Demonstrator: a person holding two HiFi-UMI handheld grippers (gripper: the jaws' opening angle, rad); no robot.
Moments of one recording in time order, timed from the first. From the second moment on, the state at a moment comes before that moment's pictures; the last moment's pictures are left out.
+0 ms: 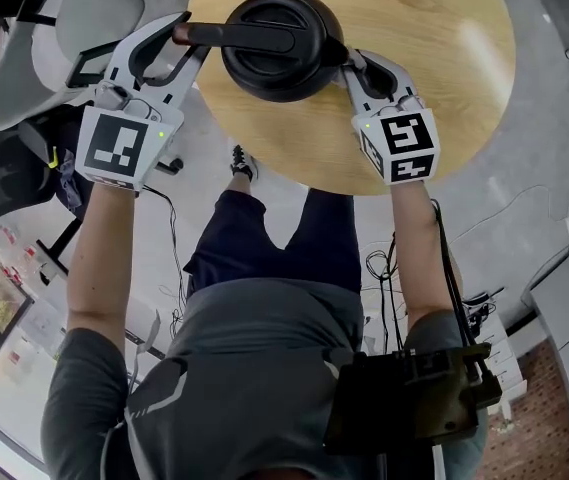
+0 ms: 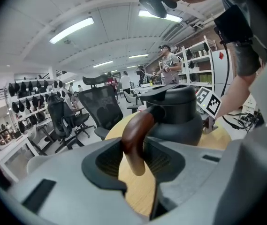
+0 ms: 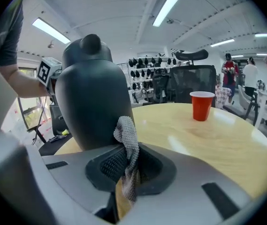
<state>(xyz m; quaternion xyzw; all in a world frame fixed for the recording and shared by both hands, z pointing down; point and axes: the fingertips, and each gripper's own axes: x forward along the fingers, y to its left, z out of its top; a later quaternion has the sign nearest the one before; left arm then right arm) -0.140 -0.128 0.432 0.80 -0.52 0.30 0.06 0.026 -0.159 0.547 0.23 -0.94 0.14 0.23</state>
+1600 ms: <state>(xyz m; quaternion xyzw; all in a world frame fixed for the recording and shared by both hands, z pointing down) -0.181 -0.120 0.462 0.74 -0.62 0.20 0.13 -0.103 -0.198 0.543 -0.26 -0.92 -0.09 0.27</state>
